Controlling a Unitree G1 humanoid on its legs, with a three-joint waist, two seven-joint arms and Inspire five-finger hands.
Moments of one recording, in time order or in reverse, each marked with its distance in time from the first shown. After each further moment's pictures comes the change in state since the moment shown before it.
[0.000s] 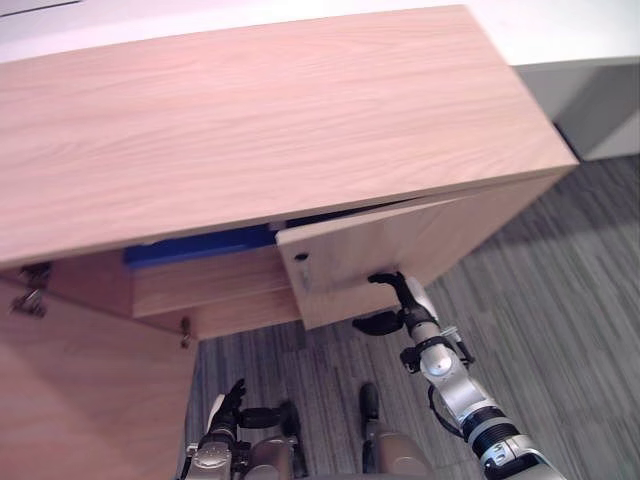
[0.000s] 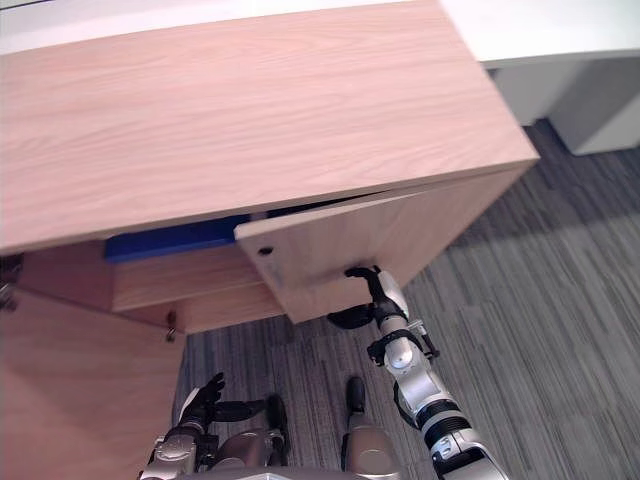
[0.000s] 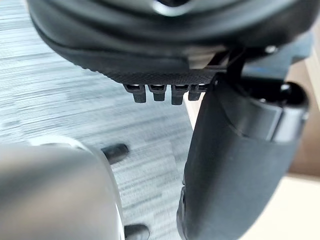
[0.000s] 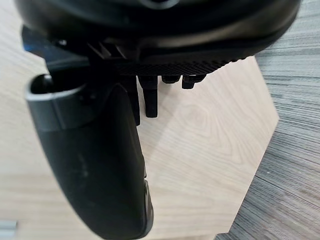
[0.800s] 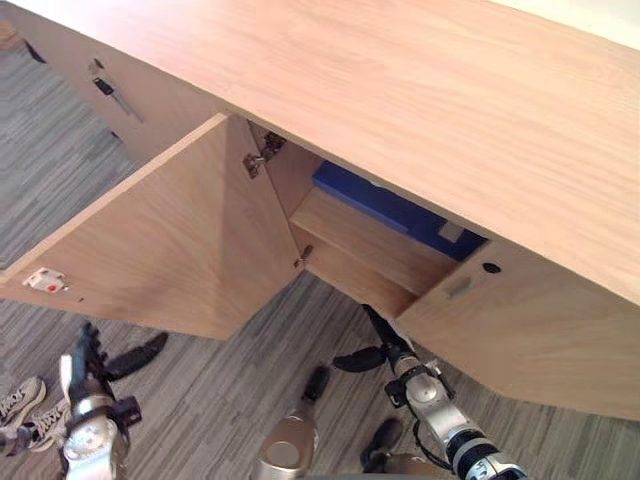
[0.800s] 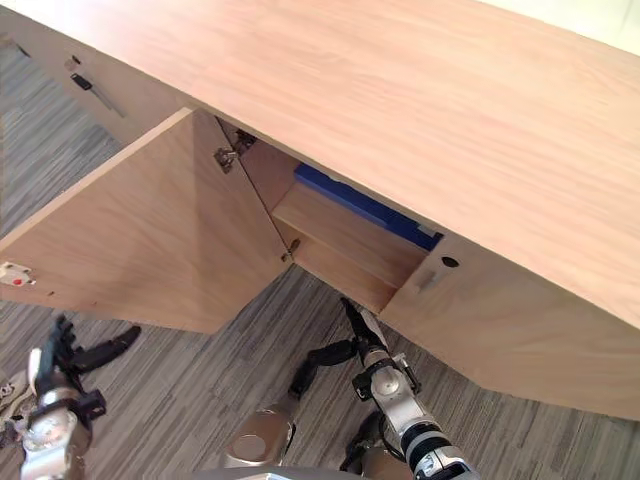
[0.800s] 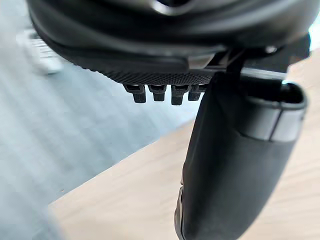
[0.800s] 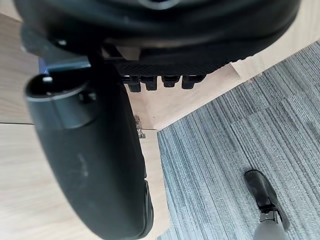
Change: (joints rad) left arm 0.061 0.335 0.372 -0.534 -0.249 -0.023 0.068; right arm 0.050 0.095 0.116 0.180 0.078 -0.053 0.144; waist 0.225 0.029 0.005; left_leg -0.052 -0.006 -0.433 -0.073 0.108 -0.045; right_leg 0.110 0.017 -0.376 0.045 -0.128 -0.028
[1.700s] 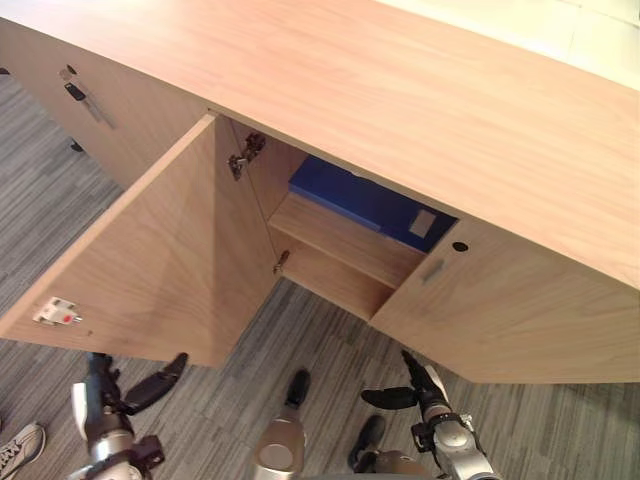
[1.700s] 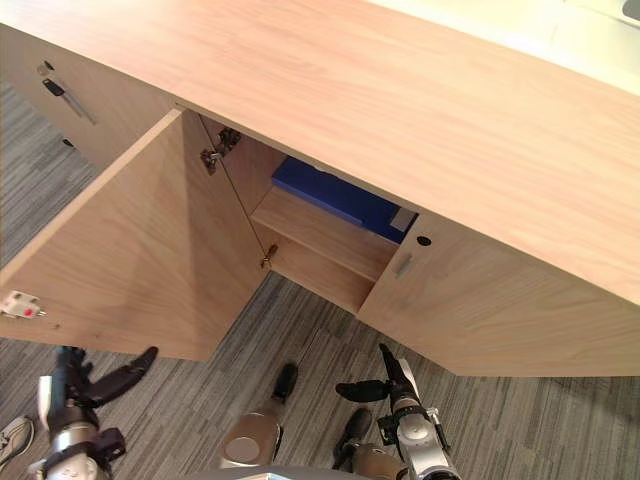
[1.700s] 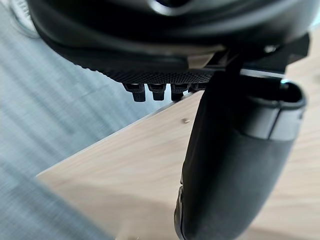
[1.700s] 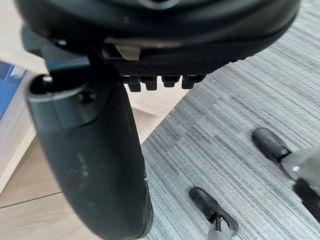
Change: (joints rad) left arm 0.370 -0.271 -0.235 -0.259 0.014 -0.092 0.082; right arm 0.217 0.027 -0.260 0.056 0.029 -0.002 -0.002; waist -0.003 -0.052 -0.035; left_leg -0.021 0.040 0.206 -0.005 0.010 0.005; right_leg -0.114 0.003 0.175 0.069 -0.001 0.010
